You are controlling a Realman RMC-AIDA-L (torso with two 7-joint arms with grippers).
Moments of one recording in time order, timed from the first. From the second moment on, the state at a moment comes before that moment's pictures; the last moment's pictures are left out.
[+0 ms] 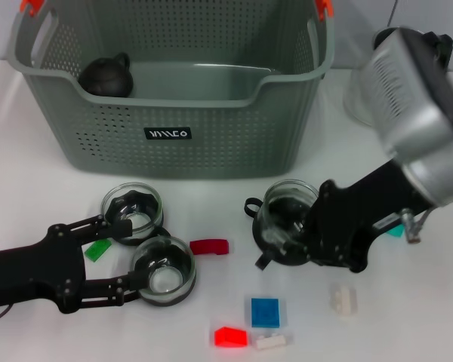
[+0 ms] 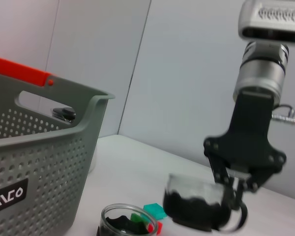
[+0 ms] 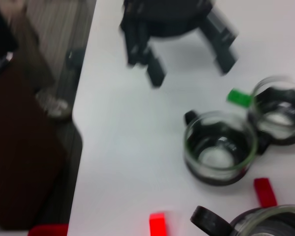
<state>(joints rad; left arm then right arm) -0.35 -2.07 0.43 0.64 2.14 1.87 -1.16 0.69 2.10 -1.31 -1.26 -2.26 -1.75 1.91</state>
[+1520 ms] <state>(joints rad) -0.35 -2.08 0.43 0.63 2.13 1.86 -1.16 1.07 2.07 -0.96 -1.04 -2.30 -1.28 2.24</state>
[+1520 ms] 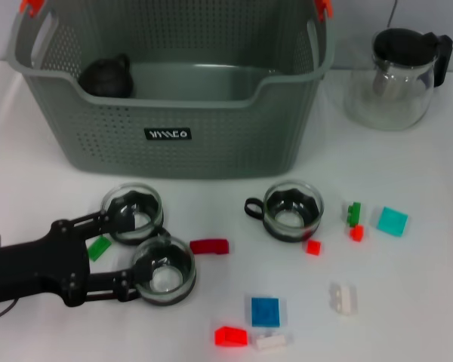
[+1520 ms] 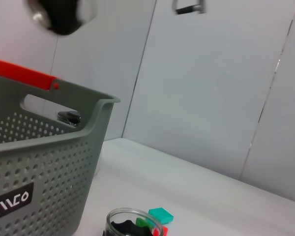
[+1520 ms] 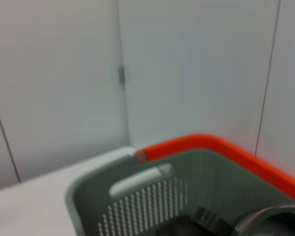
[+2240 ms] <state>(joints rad) -0.37 -2.08 0.43 0.60 2.14 1.80 -1.16 1.28 2.10 -0.98 -0.40 -2.29 -0.66 2.06</state>
